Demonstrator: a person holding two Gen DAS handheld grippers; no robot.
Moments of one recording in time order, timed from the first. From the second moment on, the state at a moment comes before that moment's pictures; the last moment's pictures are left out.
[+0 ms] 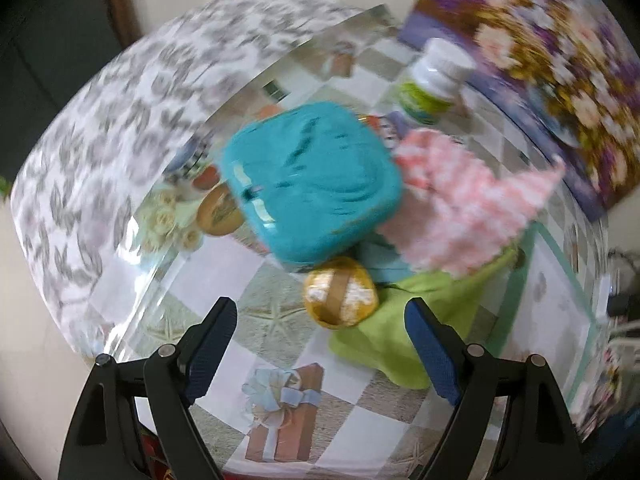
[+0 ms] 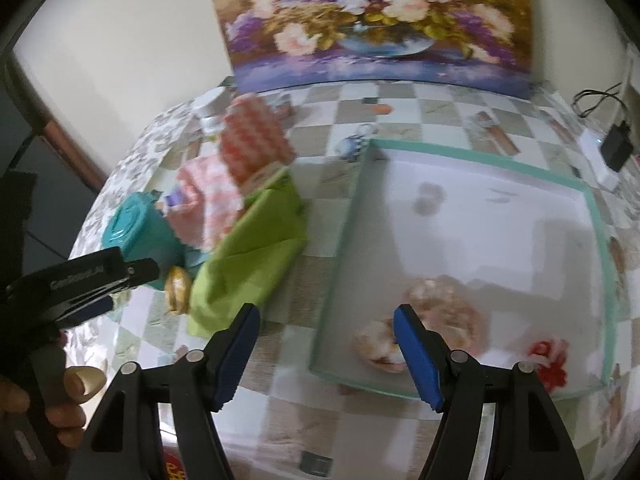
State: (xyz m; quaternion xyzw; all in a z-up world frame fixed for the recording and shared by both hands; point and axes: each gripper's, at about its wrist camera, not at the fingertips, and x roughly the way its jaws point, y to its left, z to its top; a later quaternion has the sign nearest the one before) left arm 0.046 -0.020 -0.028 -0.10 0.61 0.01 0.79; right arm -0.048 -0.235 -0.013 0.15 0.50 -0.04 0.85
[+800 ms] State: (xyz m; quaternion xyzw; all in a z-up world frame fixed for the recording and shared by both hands) left arm 0.079 -0.021 -0.083 -0.17 0.65 0.00 0.74; right arm -0.005 -0.199 -0.045 0.14 0.52 0.02 0.84
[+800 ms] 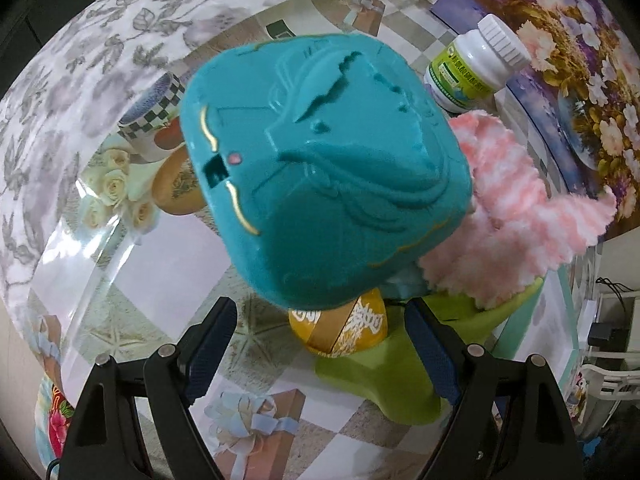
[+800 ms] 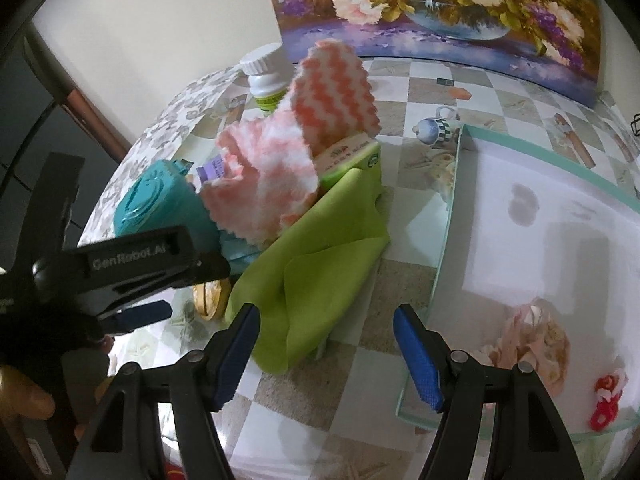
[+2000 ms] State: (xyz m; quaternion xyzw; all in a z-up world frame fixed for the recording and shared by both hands) left arm 0.102 -0.016 -0.098 -0.19 0.66 0.01 0.73; right arm 0.023 -0.169 -0.062 0.13 0.52 0.07 0.84
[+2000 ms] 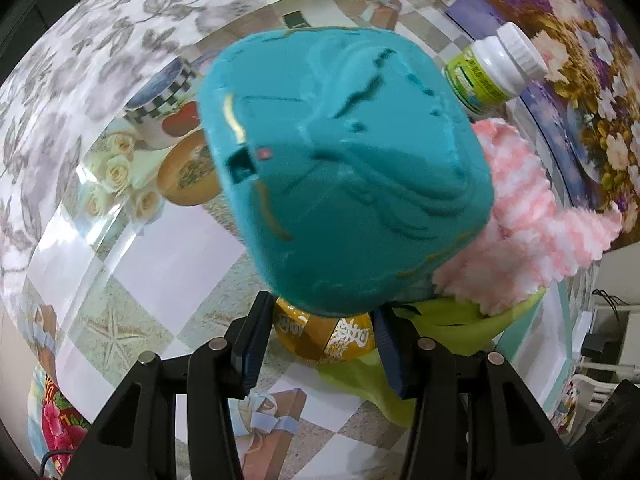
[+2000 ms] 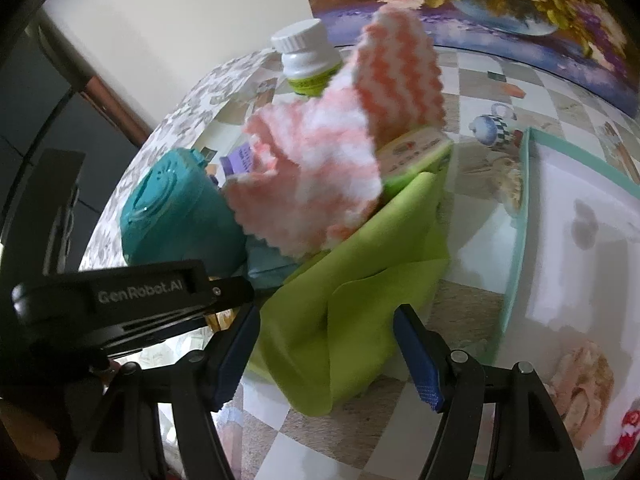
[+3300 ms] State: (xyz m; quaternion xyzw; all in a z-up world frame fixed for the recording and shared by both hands) left arm 0.085 -0.031 -0.074 -0.17 0.65 -0.01 0.74; right arm 0.006 -0.220 -0.042 0.23 0.52 0.05 0.82
